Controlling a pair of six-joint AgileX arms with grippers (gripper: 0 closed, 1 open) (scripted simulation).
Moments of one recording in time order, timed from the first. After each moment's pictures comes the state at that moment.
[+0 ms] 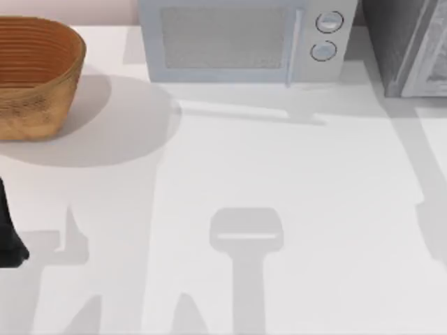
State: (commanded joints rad) left arm 0.00 0.00 0.00 0.00 0.00 0.00; right arm 0.12 1.93 2.55 -0.63 0.14 0.02
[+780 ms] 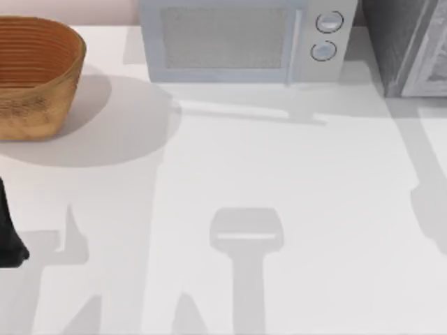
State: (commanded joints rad) left arm 0.00 0.00 0.00 0.00 0.00 0.00; right arm 0.10 2.09 2.77 -0.68 0.12 0.02
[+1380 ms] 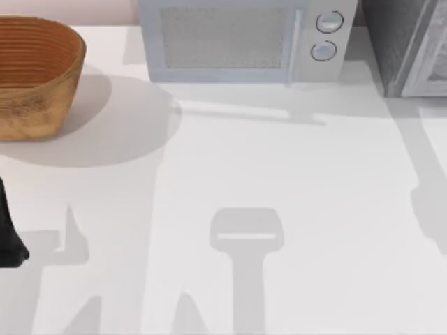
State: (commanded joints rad) left arm 0.00 0.00 0.00 0.00 0.00 0.00; right arm 0.10 2.09 2.77 -0.68 0.12 0.02
